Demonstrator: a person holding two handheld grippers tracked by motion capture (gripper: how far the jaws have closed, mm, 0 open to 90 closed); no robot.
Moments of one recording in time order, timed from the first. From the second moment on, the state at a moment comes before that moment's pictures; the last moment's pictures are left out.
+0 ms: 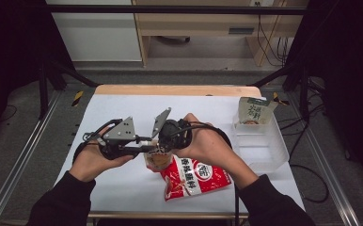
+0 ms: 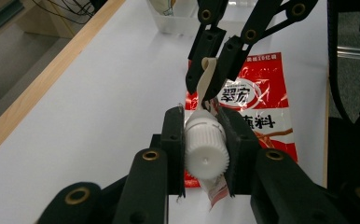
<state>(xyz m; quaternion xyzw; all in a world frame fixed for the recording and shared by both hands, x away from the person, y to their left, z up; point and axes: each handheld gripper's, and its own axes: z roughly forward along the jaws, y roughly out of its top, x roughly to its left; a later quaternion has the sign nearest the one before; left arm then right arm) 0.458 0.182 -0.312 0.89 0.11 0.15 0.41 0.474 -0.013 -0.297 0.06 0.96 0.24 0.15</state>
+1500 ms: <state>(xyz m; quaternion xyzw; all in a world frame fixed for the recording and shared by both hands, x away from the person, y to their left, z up) 0.449 0.262 -0.420 0.83 0.31 0.22 0.41 0.517 -0.122 -0.267 0.18 0.94 0.24 0.19</state>
